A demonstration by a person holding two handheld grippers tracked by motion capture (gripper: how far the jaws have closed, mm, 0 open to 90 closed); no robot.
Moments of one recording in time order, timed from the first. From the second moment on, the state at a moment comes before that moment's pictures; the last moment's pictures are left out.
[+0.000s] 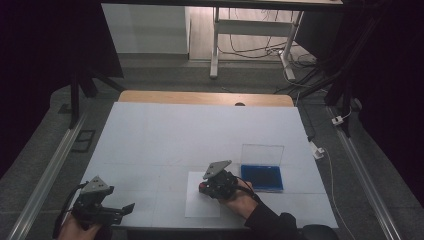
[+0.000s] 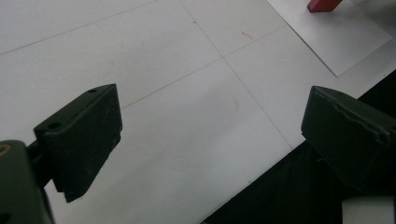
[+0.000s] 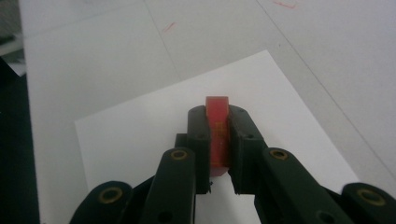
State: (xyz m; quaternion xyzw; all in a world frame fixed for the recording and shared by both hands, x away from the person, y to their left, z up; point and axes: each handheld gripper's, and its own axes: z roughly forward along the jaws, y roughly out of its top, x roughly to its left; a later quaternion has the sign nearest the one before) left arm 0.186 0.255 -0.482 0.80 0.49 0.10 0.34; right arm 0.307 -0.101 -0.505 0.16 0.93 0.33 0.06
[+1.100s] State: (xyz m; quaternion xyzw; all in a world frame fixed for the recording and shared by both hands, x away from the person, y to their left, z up) left arm 0.184 0.257 -0.481 0.79 0.49 0.10 0.35; right arm 0.306 -0.107 -0.491 0.16 0.92 0.36 0.06
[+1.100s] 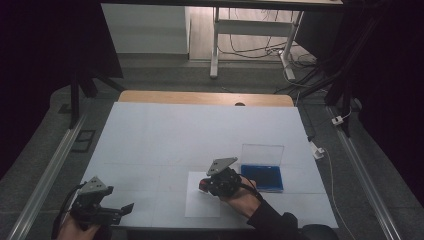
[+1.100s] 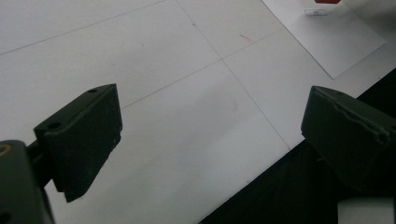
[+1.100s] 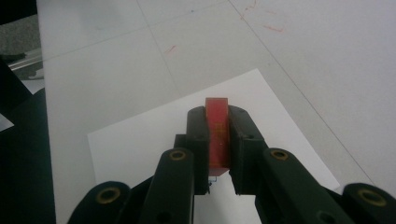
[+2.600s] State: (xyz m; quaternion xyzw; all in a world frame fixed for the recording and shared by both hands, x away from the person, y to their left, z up) left arm 0.184 0.258 -0.481 0.79 0.49 0.10 0.36; right arm 0.312 -0.153 -0.464 0.21 0.90 0.39 0.07
